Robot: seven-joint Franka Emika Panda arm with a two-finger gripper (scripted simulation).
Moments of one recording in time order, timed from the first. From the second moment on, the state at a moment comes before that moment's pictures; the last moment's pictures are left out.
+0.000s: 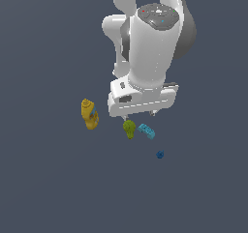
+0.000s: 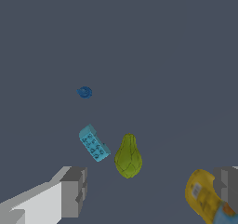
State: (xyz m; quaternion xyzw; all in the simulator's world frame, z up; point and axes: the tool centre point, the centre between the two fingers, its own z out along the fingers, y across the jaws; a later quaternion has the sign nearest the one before) arm 0.051 0.052 0.256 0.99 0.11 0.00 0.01
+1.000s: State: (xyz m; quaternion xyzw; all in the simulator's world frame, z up) arm 0.101 0.159 0.107 0.96 0.28 0.00 0.00
